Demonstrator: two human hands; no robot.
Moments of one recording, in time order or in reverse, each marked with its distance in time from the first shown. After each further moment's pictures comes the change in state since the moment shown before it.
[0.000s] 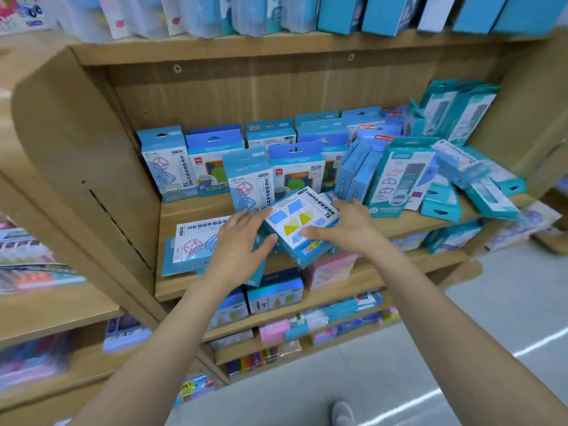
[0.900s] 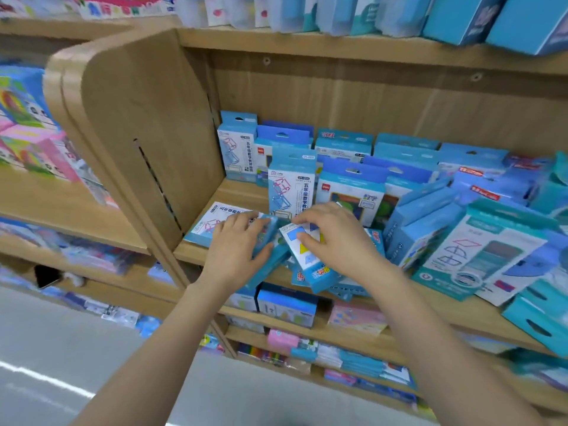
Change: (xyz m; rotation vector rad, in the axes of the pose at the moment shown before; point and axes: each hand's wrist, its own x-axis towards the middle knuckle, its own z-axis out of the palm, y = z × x) left_hand -0.011 0.026 0.015 0.396 0.224 -0.422; right_hand 0.068 -0.019 0.005 -0.080 -0.149 -0.990
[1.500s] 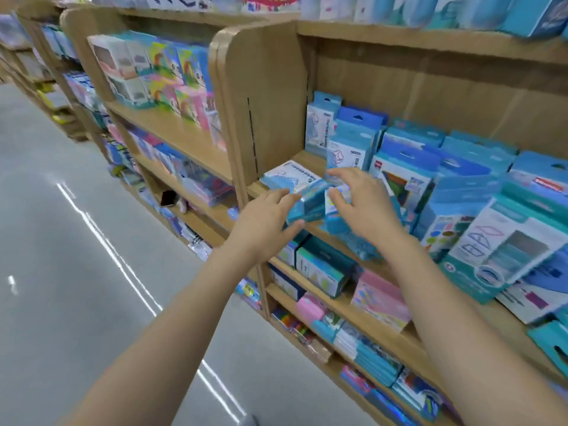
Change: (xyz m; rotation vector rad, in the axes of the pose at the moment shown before) left_hand -0.109 0.096 -0.051 0.116 0.004 -0.301; right_hand -0.038 -0.012 -0.017 0.188 0.061 -0.259
